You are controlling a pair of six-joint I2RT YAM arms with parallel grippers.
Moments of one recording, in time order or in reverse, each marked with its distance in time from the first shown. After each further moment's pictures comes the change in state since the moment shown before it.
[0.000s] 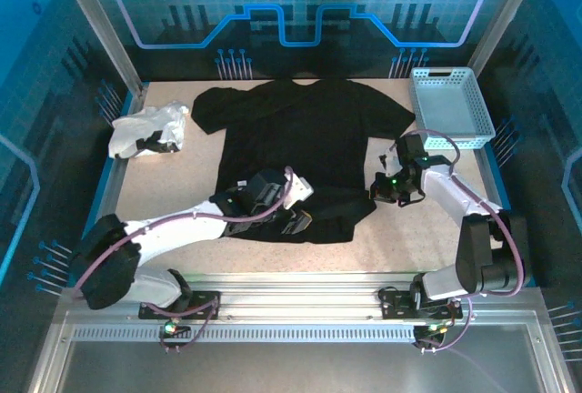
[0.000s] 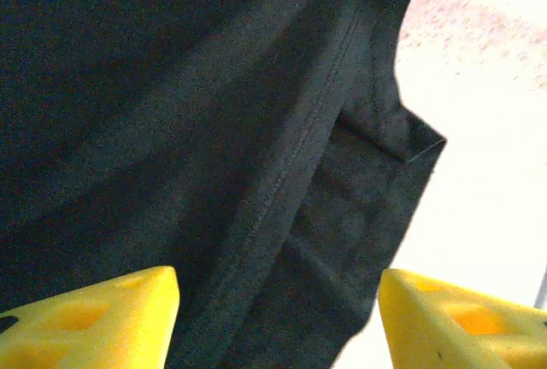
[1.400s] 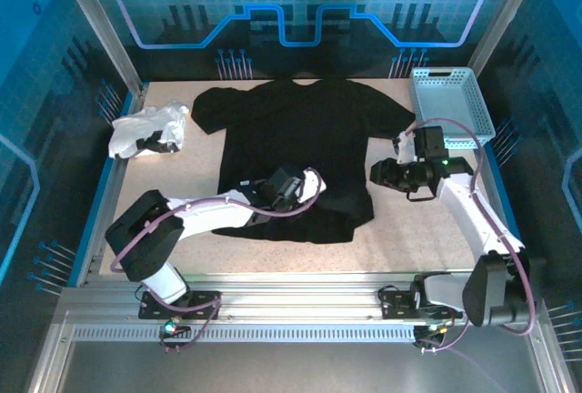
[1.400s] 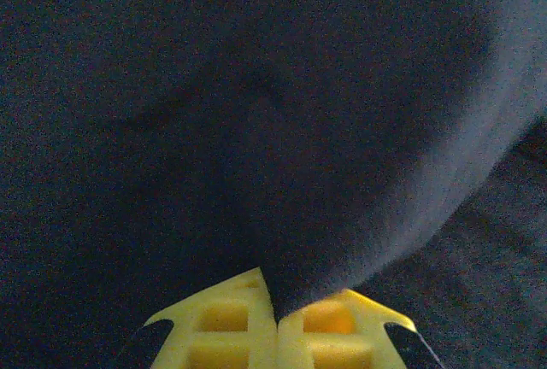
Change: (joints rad) left arm 0.012 0.208 0.116 0.062 -0.193 0.157; right arm 0.006 -0.231 0.033 0.035 -0.014 0.042
